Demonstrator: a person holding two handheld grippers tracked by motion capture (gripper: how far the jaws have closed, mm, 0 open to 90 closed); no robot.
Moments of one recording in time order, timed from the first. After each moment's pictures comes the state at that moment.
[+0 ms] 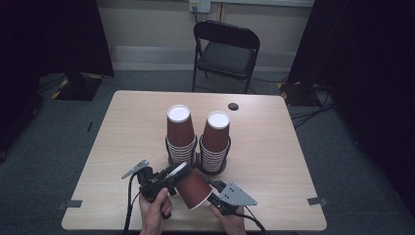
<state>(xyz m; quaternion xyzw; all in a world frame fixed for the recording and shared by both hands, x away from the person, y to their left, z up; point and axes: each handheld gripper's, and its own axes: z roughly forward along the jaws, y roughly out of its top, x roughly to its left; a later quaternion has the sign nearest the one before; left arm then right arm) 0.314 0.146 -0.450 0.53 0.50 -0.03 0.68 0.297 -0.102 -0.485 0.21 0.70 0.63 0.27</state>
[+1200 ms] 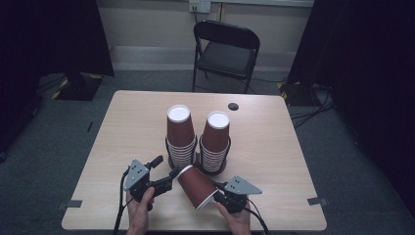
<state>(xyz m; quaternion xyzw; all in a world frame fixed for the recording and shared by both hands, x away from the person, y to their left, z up) 0.306 0.165 -0.444 0.65 0.40 0.24 0.60 0.305 -0.121 -0.486 0.31 0.74 0.58 0.17</state>
